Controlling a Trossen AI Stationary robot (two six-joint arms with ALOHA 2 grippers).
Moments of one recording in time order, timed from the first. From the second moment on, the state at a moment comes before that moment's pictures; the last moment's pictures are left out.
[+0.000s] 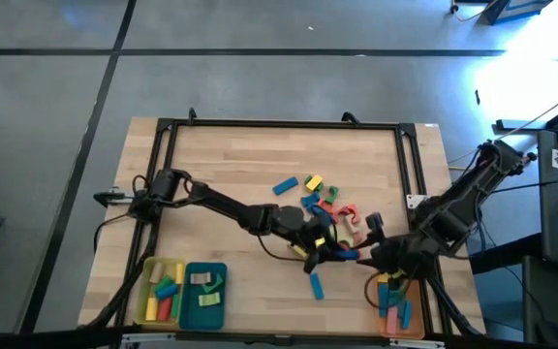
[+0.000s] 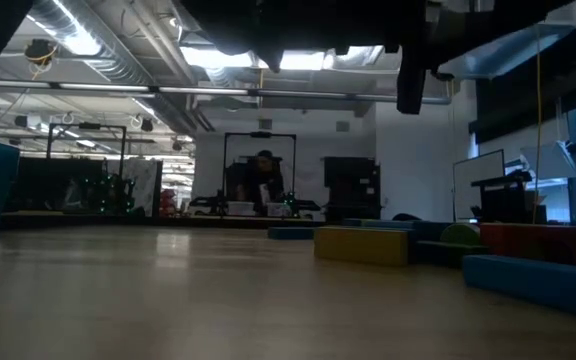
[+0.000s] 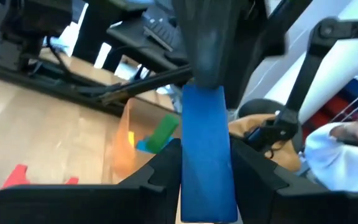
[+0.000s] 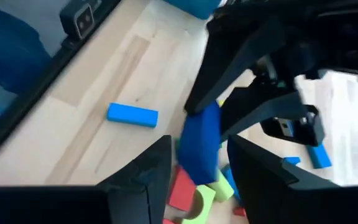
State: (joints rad) left arm -0.18 2.15 1.44 0.64 0.18 -0.54; right arm 0.80 1.16 1.03 -0.73 0.47 0.15
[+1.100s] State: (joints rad) left arm -0.18 2.15 1.44 0.63 0.18 -0.52; right arm 0.83 1.27 1.05 -0.77 0.42 0.18
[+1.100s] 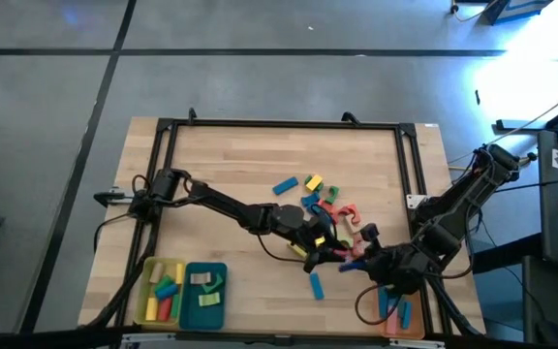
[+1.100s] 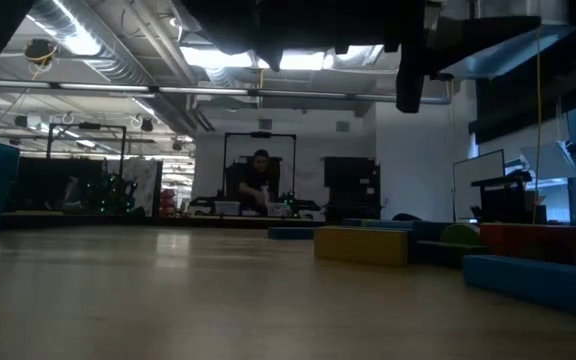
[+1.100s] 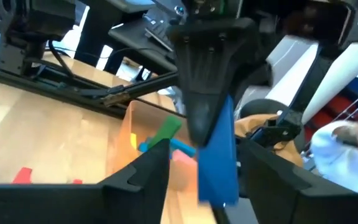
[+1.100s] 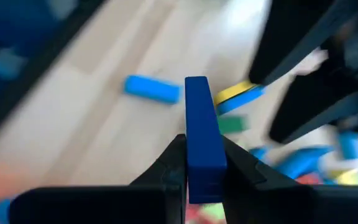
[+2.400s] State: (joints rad) left arm -0.16 2.15 1.44 0.48 0.10 -0.13; right arm 0.90 1.27 1.03 -1.00 -0.15 0.87
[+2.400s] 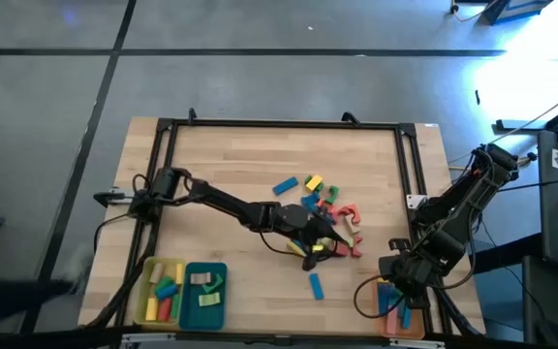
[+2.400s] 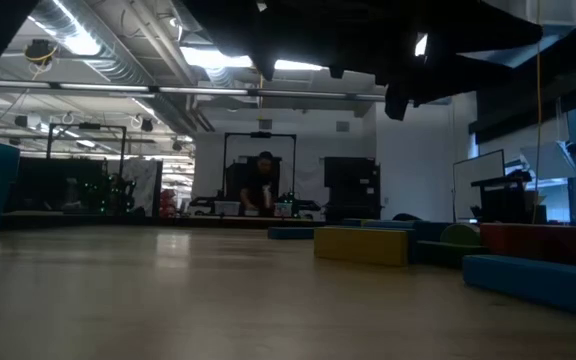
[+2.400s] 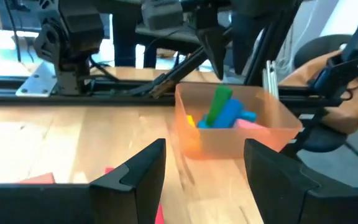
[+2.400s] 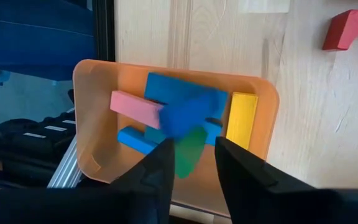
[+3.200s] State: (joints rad) left arm -0.19 2.25 1.53 0.39 -0.01 -0.08; right arm 0.90 1.27 1.03 -0.96 0.09 0.86
